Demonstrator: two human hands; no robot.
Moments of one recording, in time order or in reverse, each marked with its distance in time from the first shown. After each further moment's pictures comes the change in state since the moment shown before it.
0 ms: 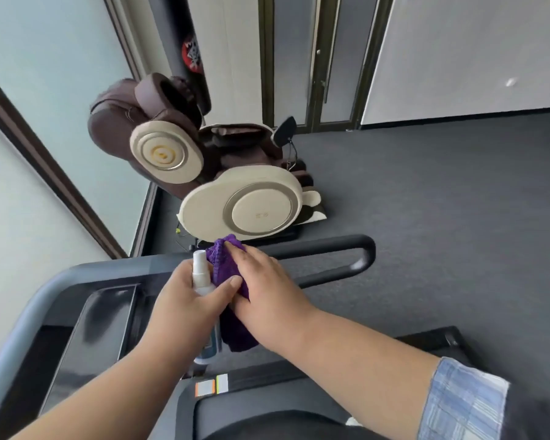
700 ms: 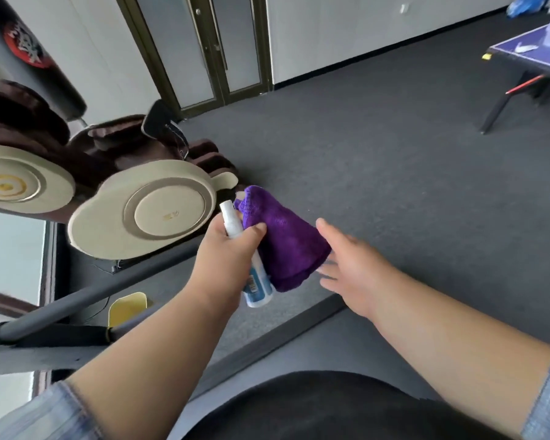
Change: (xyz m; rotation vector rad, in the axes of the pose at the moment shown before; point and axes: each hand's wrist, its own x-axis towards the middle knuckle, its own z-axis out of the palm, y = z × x) left_hand -0.001 0.115 0.383 -0.281 -0.411 -0.009; right_hand -0.159 0.319 -0.247 1.022 0.364 0.941
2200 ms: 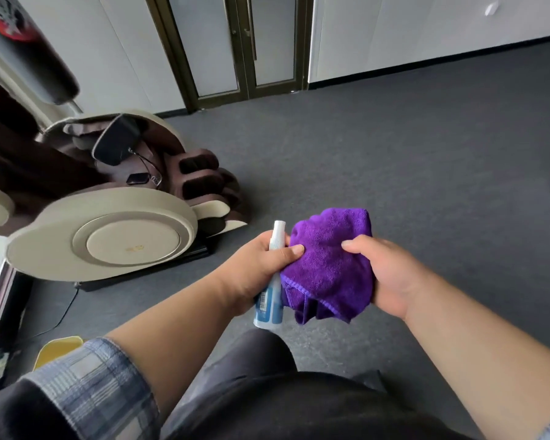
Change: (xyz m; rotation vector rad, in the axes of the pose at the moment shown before) left_hand 0.469 -0.017 0.222 -0.202 -0.385 -0.287; right_hand 0.419 -0.271 -0.179 0.240 -0.345 0.052
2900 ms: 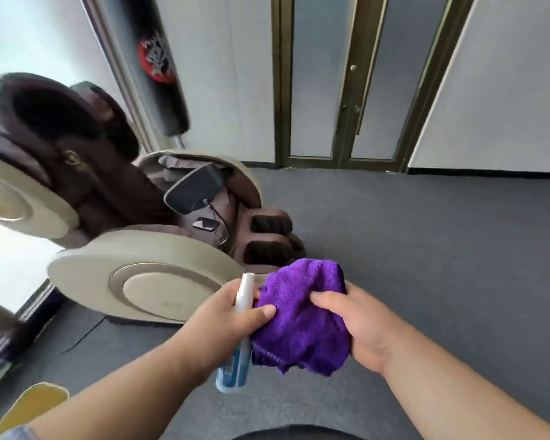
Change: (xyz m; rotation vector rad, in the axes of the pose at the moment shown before) left_hand 0.139 0.028 -0.283 0.247 0.601 0.206; right_hand 0.380 -0.002 0.131 -0.326 -0.370 0.023
